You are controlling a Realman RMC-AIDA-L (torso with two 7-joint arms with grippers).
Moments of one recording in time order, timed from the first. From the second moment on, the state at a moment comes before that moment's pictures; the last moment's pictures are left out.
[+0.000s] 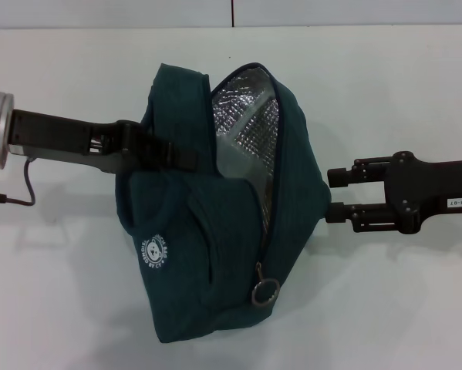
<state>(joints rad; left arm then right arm) -0.56 -2.02 0.82 0.98 1.97 1.87 -2.55 0.54 2.01 -1.01 -0.70 -1.78 -1.65 1.48</state>
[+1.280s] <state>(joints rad) -0.56 -2.03 0.82 0.98 1.97 1.87 -2.55 0.46 2.01 -1.01 -0.84 -1.70 -1.68 1.41</state>
